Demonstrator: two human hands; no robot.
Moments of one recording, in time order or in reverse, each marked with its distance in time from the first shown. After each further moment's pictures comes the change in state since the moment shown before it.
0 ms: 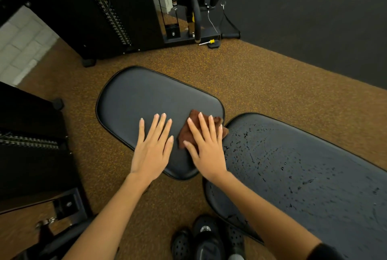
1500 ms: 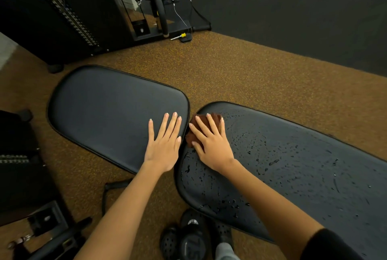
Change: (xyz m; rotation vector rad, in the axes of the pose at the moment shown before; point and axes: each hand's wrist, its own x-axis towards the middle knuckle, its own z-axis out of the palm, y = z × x) left_hand 0.032 0.099 0.035 0.128 -0.179 0.129; right_hand -0.033 0.087 -0.046 -0.287 -0.248 0.027
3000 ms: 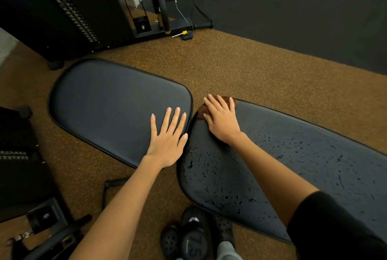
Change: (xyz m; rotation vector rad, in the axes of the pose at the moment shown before) left_hand 0.002 -0.004 0.010 -0.059 0.011 0.020; right_hand 0.046 0.031 -0.015 0.073 0.032 0.134
